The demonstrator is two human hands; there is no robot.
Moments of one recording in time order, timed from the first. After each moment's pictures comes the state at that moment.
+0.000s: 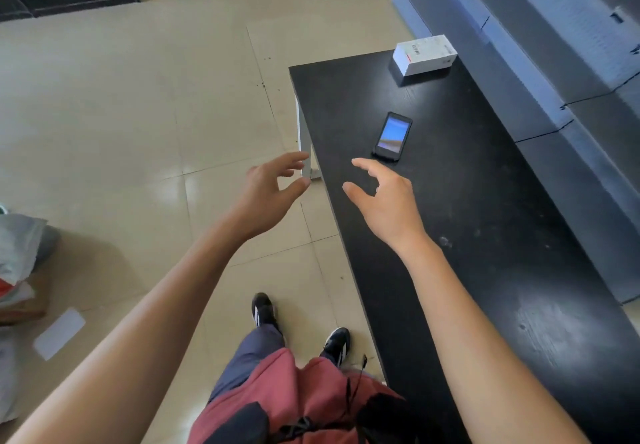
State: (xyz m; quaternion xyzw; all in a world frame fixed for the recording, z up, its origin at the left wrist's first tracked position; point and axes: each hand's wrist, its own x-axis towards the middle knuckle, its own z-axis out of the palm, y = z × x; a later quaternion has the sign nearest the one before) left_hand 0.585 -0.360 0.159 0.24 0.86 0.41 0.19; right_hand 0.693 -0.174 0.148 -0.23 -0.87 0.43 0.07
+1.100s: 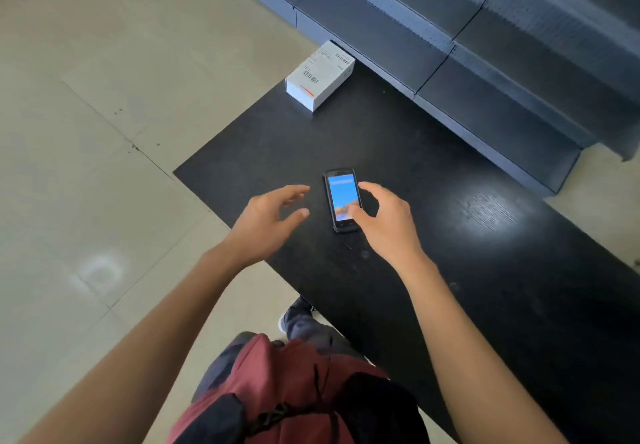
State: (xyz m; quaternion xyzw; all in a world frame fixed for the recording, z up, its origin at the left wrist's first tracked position) left_hand 0.313 -0.128 0.094 0.48 0.75 0.27 0.37; right_hand 0.514 -0.012 0.078 -0.55 -0.75 0.37 0.08
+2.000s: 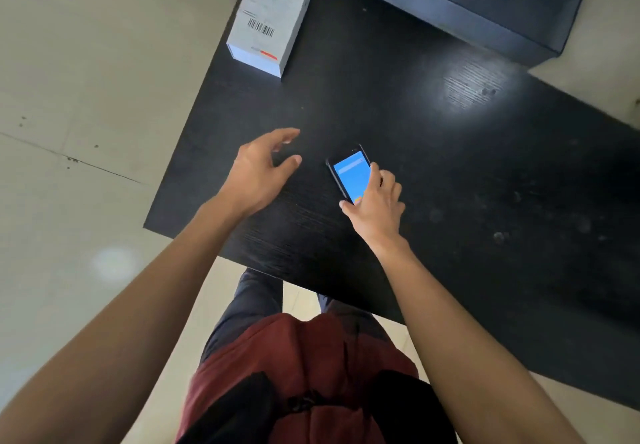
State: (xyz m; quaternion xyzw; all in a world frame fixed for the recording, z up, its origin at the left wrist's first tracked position) left_hand 0.198 0.033 -0.004 0.54 0.69 0.20 0.44; right_hand 0.425 0.019 -0.054 -0.74 -0.61 0.27 -0.10
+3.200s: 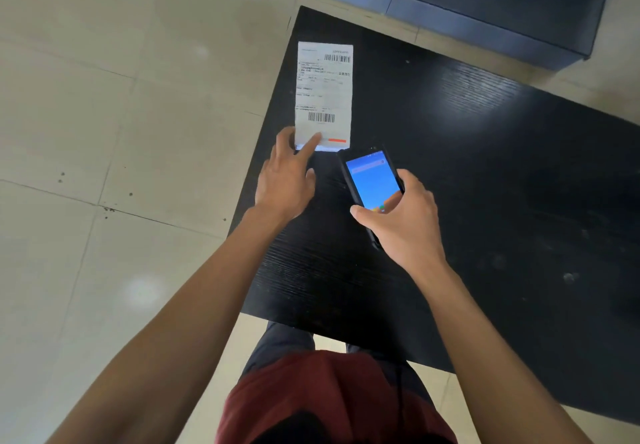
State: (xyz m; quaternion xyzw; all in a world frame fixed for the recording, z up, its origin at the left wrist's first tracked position) left_hand 0.123 0.134 -0.057 0.67 0.69 0.06 0.27; right_hand 0.326 0.095 0.017 -0.77 -0.51 0.38 0.08
